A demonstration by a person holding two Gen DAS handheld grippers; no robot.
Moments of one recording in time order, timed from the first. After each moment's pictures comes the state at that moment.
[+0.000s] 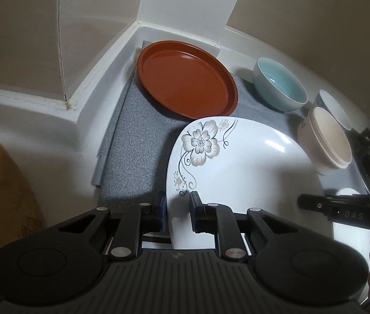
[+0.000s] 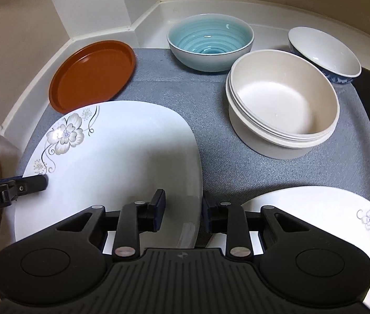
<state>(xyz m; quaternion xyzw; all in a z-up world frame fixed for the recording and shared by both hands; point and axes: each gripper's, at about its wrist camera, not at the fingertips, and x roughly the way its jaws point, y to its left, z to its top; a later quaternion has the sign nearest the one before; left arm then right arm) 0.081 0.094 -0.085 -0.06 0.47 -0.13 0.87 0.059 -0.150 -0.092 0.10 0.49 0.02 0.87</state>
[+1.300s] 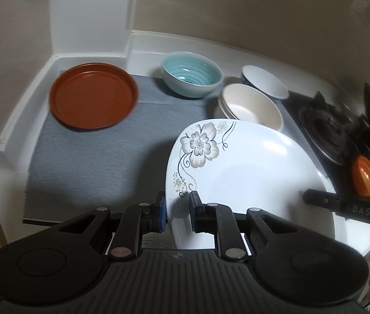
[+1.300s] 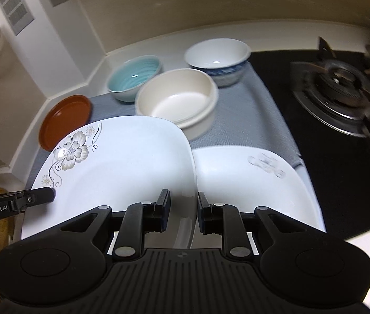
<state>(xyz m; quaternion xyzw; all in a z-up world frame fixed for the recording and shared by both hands) 0.020 -0.014 -0.047 0.02 0.45 -0.20 0.87 -0.055 -0.252 -0.070 0.20 0.41 -0.05 0.89</state>
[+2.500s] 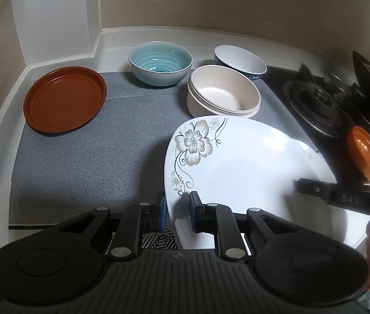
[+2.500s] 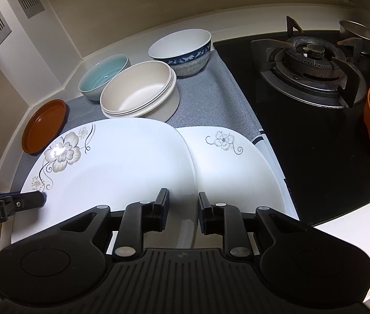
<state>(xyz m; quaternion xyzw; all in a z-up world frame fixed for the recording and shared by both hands) 0.010 -0.054 -0.048 0.08 0.45 -0.22 0.86 -0.071 -0.279 -0.095 0.22 0.40 -0.07 0.88</state>
